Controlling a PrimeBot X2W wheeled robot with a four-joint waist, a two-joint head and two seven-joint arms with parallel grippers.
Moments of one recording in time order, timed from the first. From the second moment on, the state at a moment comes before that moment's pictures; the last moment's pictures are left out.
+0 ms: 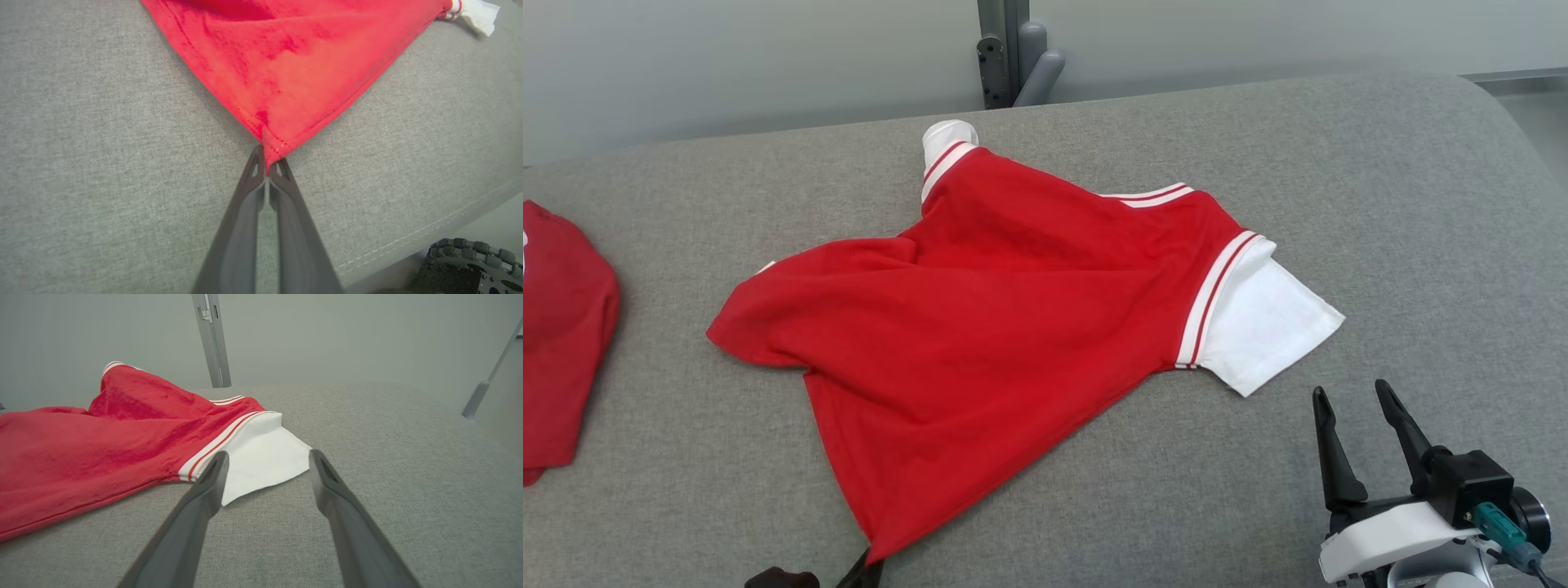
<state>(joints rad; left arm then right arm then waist) -0.05 0.59 -0.88 0.14 -0.88 0.25 -0.23 0.04 -0.05 -0.02 0.14 0.09 0.13 -0.26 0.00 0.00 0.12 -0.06</state>
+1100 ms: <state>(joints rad) 0.25 0.18 -0.26 0.07 -0.41 0.09 -0.26 0.12 -0.05 -0.12 0.16 0.02 0.13 -0.26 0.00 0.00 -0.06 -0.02</state>
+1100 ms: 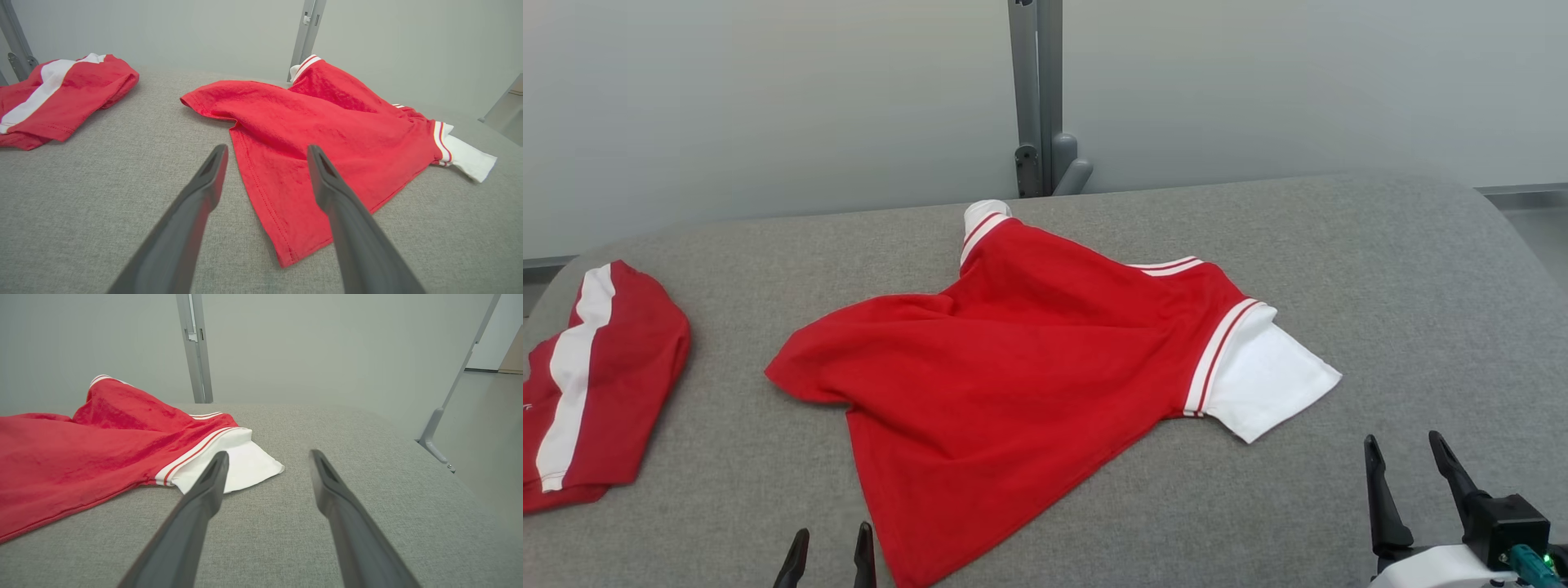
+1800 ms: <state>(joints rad) 0.27 0.05 -0.09 0.18 -0.32 -0.06 -0.26 0.12 -0.05 -0.12 0.20 0.02 0.13 -0.26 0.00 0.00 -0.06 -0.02</state>
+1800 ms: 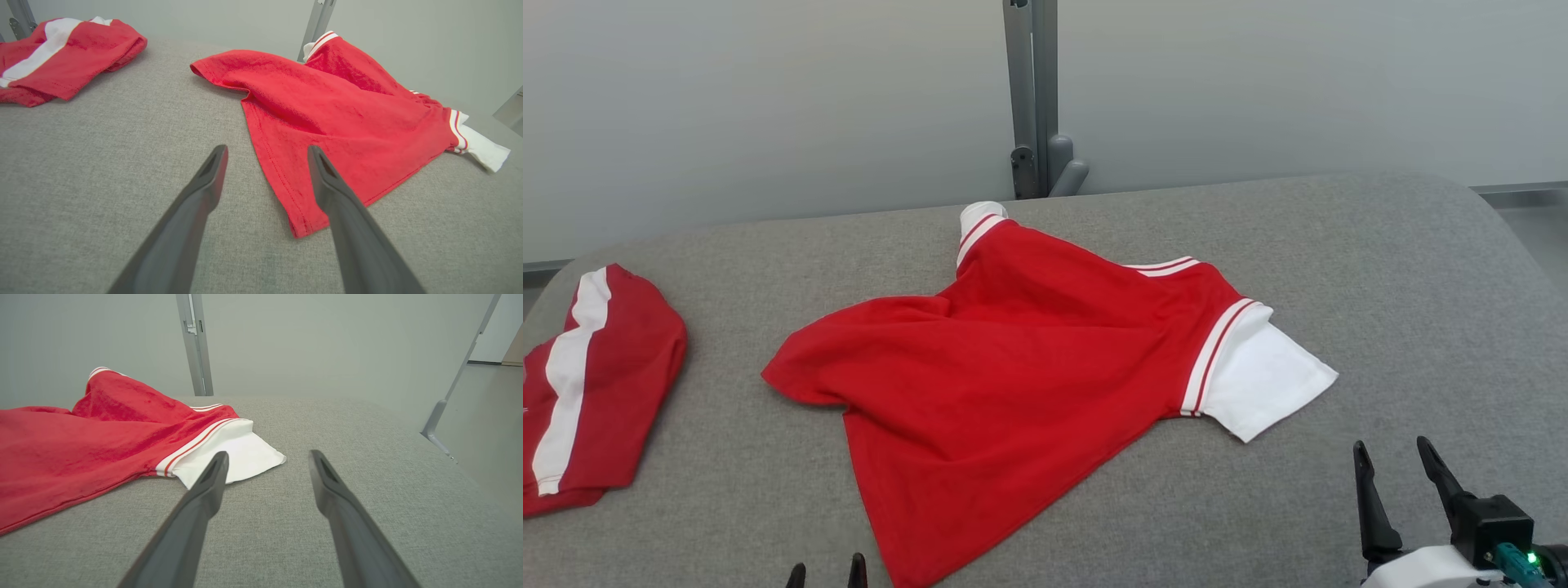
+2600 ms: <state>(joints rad) 0.07 0.05 -0.28 0.14 -0.49 0.04 0.12 -0.44 -0.30 0.03 0.60 0.00 0.13 0.04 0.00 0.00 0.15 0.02</state>
